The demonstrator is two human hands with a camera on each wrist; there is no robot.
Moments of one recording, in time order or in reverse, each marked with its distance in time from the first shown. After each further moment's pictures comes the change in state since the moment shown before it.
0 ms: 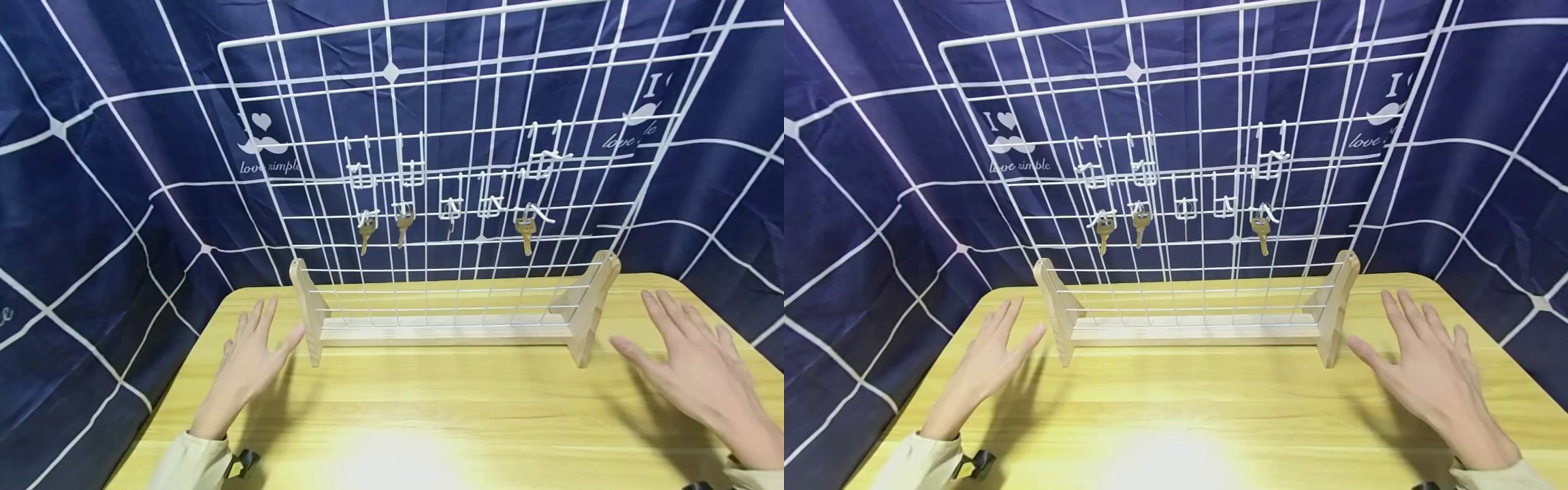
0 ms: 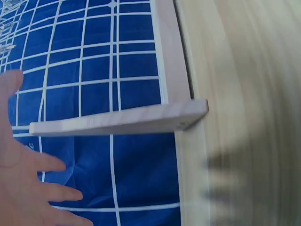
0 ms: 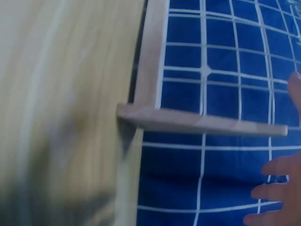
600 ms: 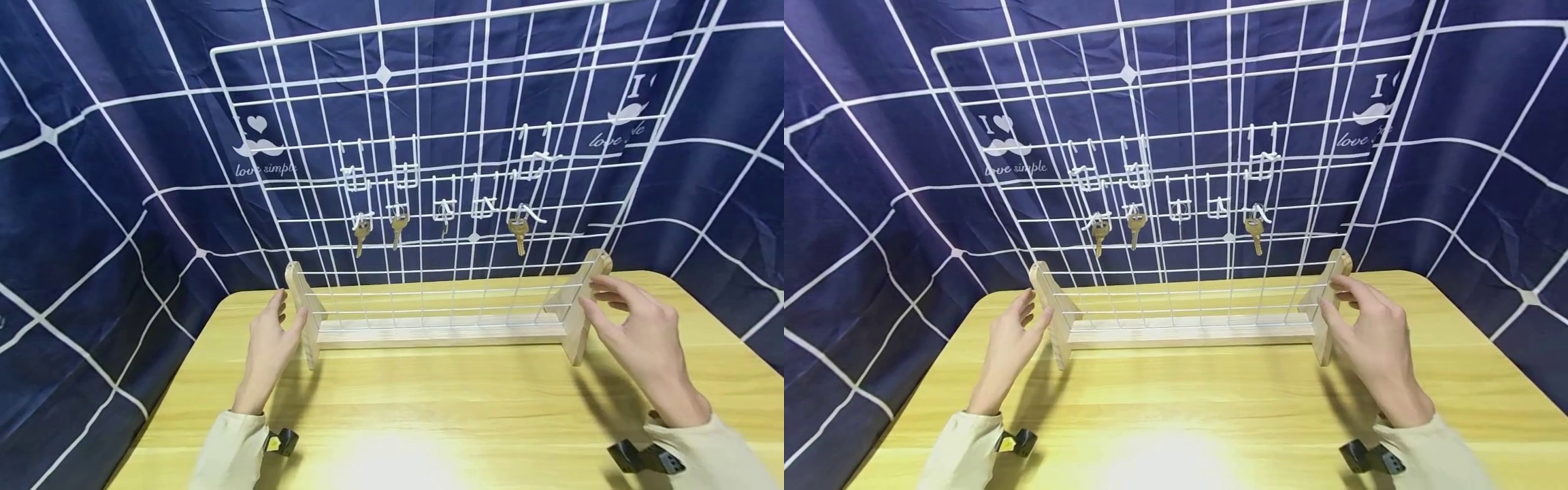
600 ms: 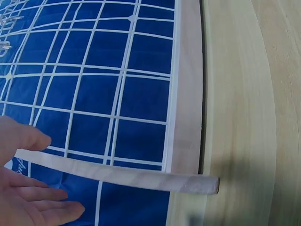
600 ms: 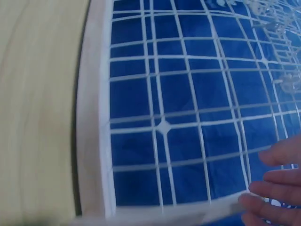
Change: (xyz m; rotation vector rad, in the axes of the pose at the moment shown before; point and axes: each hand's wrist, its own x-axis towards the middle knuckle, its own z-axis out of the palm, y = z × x) left_hand 0.033 0.019 0.028 -0.376 0.321 0.098; right_hand 0.034 -0.070 0.004 0.318 0.489 -0.120
